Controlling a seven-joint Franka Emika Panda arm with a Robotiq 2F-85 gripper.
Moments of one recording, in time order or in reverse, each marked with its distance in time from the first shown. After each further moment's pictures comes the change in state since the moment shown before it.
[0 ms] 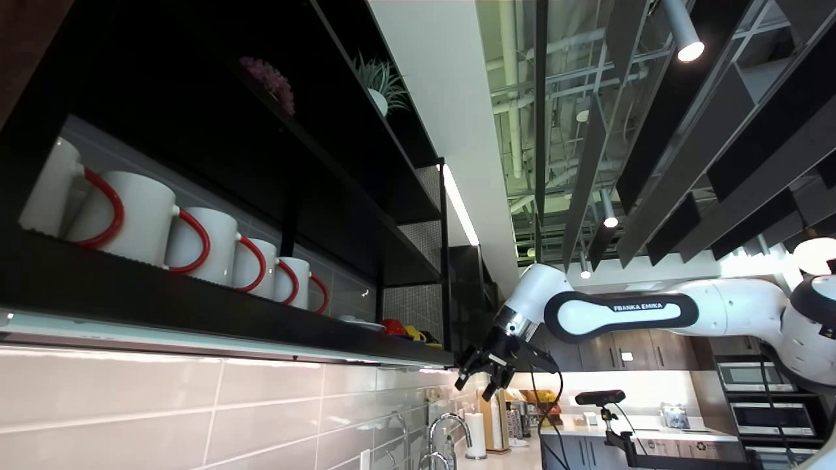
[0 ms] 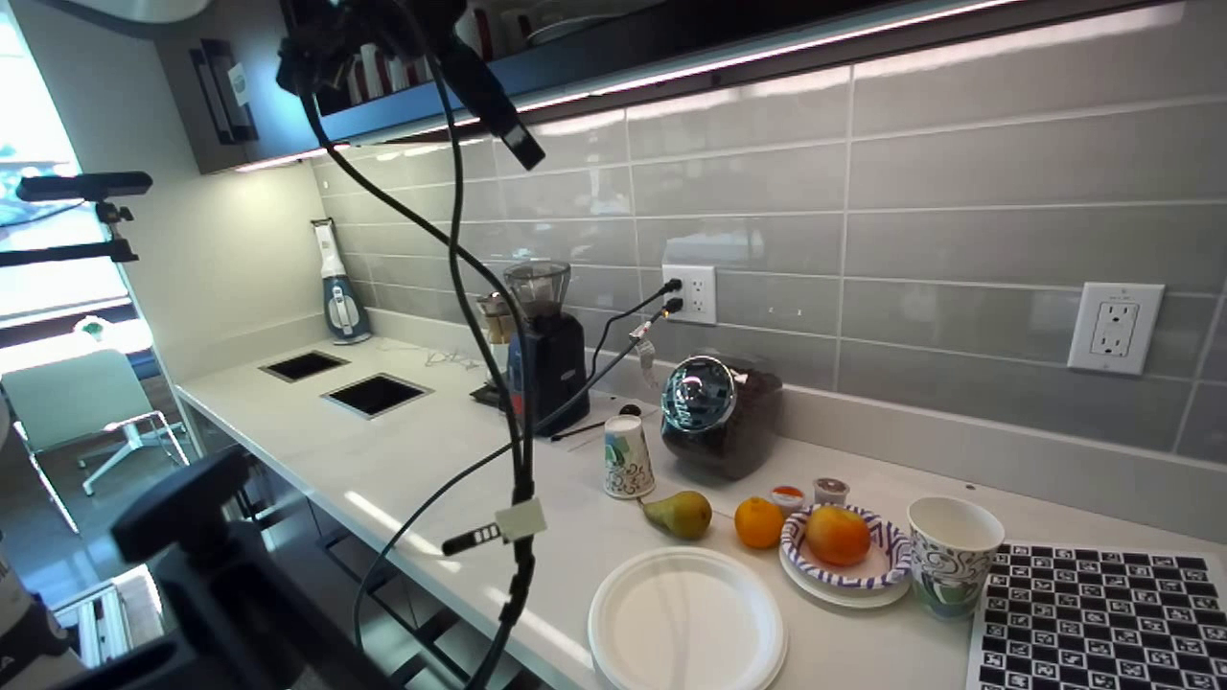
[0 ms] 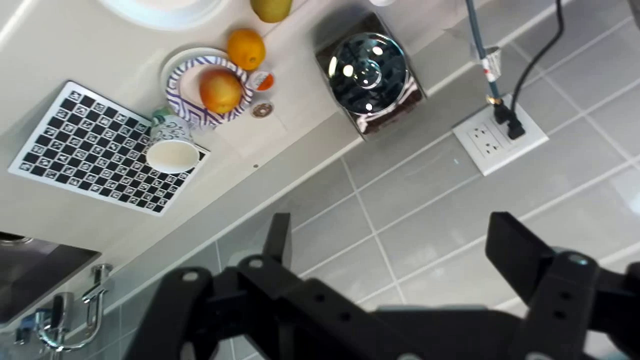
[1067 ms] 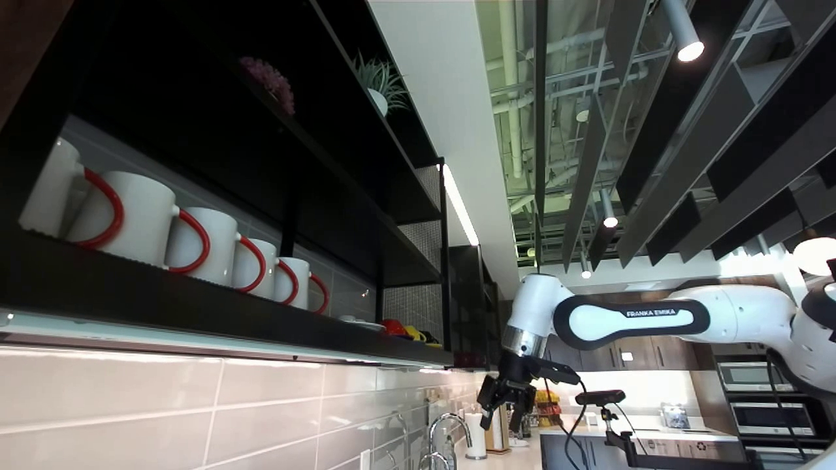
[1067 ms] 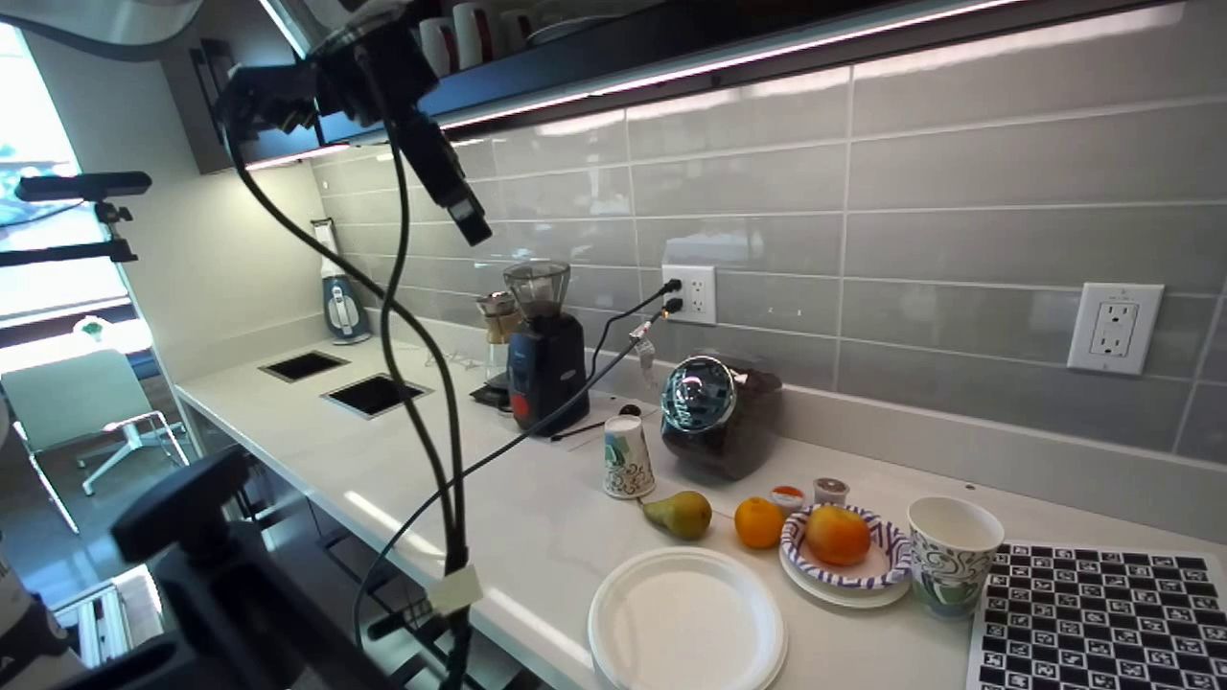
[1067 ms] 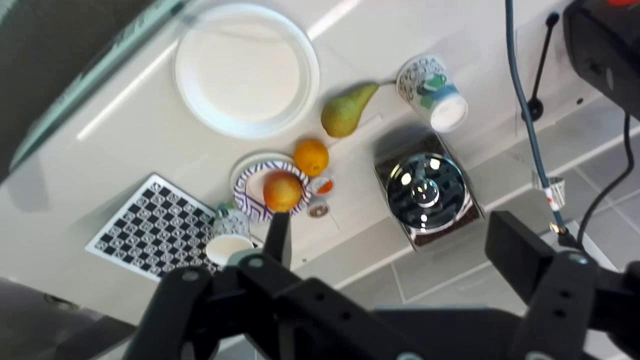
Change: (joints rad) arm 0.000 0.063 0.026 -0.072 -0.015 -0.272 0.007
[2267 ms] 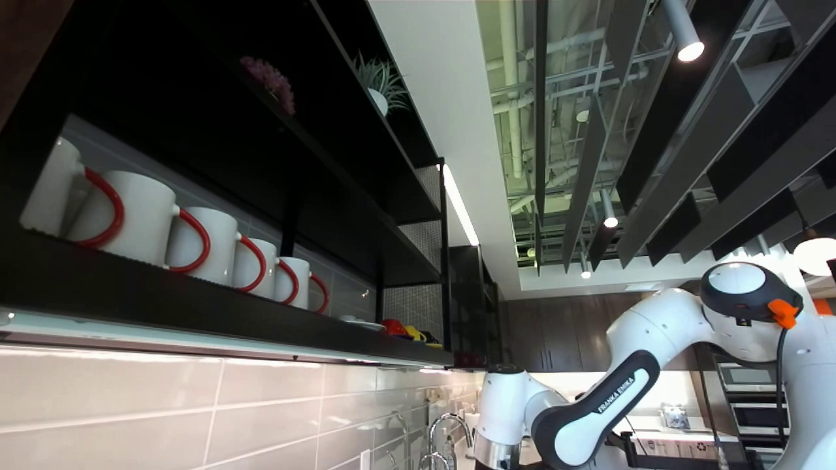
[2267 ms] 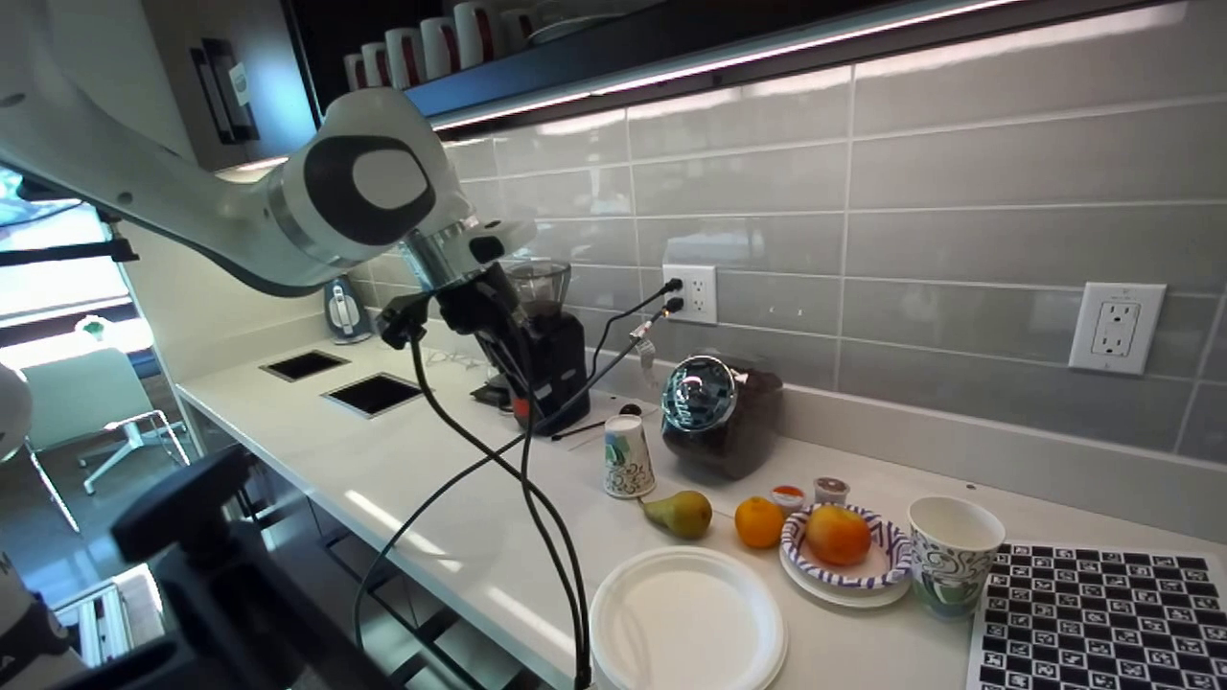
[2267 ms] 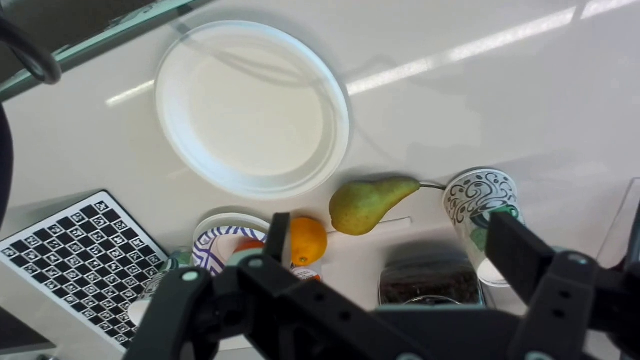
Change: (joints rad) arm 0.278 -0.376 -0.461 -0.133 -0.229 0.411 -0.052
